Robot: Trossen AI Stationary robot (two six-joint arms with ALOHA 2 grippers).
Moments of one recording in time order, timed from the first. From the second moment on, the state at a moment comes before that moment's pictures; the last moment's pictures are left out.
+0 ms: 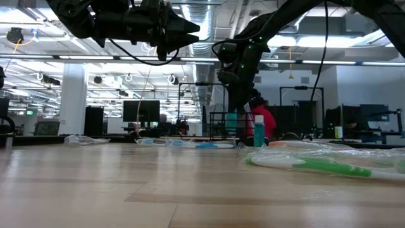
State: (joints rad) left arm 0.20 1.35 0.62 0.73 0.08 -0.14; right arm -0.58 1.98 1.66 -0.89 -0.08 0.07
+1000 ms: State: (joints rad) left arm 0.20 1.35 0.62 0.73 0.08 -0.14; right arm -0.58 1.98 1.66 -0.89 -0.11 0.05
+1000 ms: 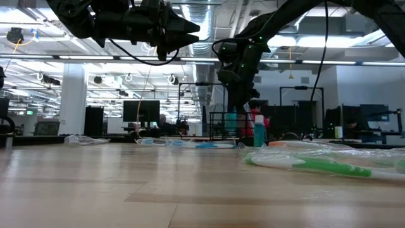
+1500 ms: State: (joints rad) left arm 0.20 1.35 0.62 0.73 0.08 -0.14; right arm -0.58 1.98 1.66 -0.91 -0.11 0.05
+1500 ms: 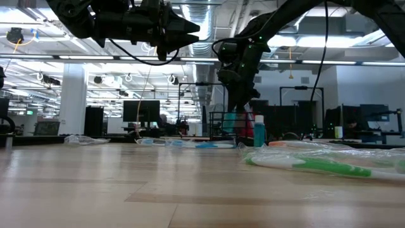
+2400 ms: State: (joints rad) left arm 0.20 1.35 0.62 0.73 0.08 -0.14; right arm -0.58 1.98 1.66 -0.91 -0.11 0.03
